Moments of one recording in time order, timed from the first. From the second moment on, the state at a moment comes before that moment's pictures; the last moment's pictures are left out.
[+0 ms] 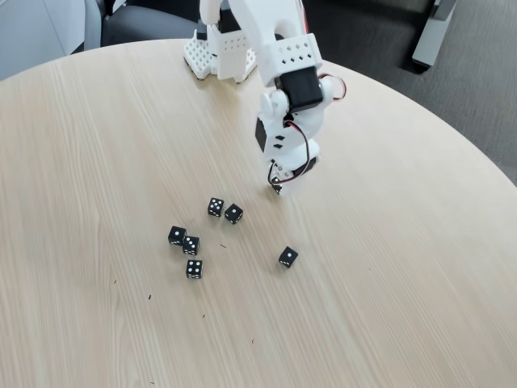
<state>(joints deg) -19.2 80.9 102.8 66.4 78.3</state>
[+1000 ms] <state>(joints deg) -18.4 145.0 113.6 66.7 41.0</state>
